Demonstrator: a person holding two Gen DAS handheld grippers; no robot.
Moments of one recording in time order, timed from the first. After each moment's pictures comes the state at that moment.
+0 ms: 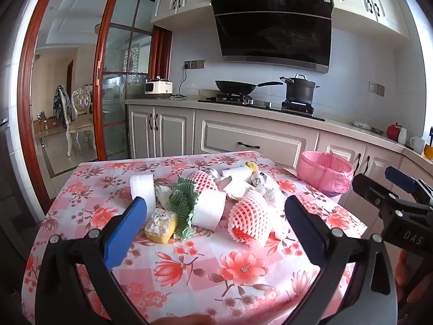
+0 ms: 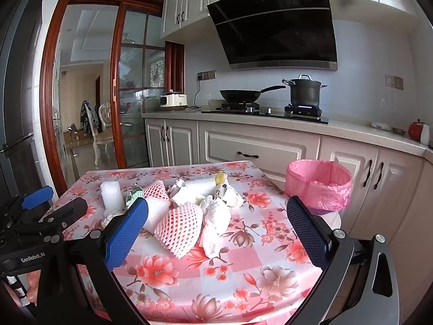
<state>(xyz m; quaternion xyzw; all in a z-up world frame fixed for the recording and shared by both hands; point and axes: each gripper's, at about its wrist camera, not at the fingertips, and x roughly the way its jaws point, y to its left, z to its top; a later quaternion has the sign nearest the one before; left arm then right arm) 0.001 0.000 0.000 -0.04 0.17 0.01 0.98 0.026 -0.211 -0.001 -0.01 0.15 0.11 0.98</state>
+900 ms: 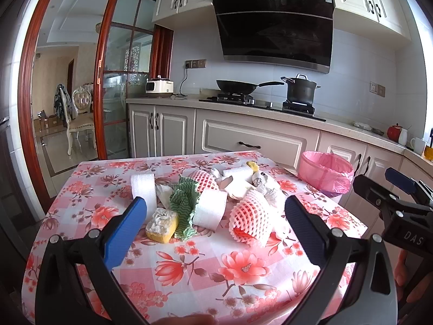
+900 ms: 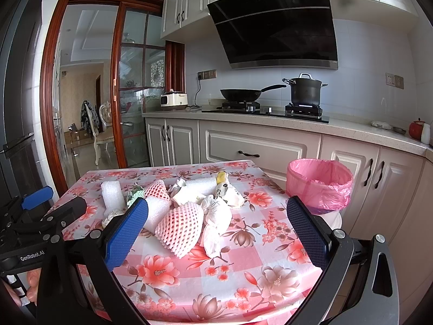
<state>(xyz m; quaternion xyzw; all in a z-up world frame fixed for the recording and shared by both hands) -0.001 0.003 0.000 -0.04 0.17 0.01 0.99 0.026 -0.211 0.000 0.00 0.15 0.11 0.98</state>
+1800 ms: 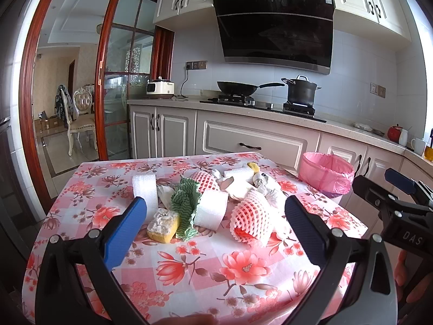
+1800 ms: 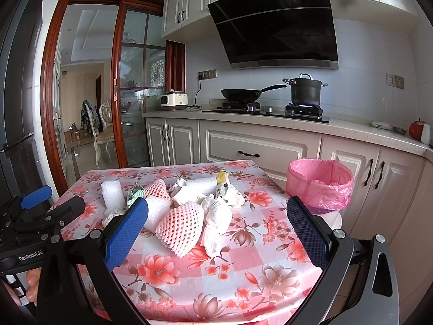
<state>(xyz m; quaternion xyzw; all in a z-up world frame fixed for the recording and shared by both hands) -0.003 0.006 0.002 -0.04 0.17 0.01 0.99 0.025 -0.208 -0.002 -0.01 0.15 0.11 0.98</state>
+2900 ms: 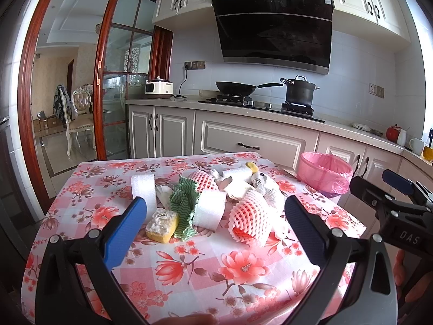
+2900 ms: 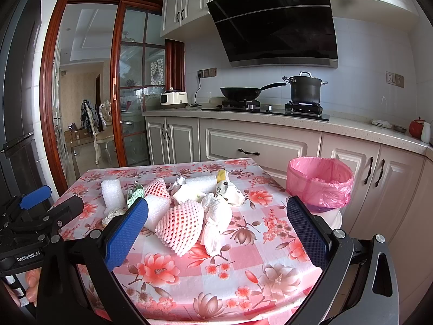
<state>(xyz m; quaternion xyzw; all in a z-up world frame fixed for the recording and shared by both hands) -0.003 0.005 0.001 -0.04 0.17 0.01 0.99 0.025 -0.207 -0.001 0.00 0.15 0.11 0.98</state>
